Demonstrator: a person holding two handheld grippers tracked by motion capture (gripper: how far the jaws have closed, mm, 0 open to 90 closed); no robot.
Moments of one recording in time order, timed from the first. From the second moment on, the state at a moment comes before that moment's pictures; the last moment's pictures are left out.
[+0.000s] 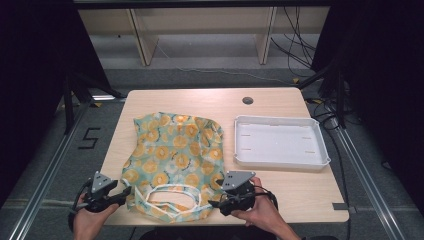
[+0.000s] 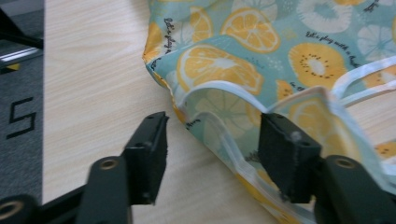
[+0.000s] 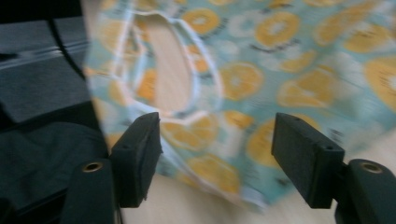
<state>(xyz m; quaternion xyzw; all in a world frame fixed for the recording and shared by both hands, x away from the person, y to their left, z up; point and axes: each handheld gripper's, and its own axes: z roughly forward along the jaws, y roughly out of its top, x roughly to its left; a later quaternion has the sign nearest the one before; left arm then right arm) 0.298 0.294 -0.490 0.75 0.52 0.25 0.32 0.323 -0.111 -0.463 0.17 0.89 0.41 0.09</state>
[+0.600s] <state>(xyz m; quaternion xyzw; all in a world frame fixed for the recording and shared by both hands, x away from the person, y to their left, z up) 0.270 0.273 -0.479 0.75 0.51 0.24 0.34 0.306 -0.080 -0.485 0.03 0.94 0.34 0.04</state>
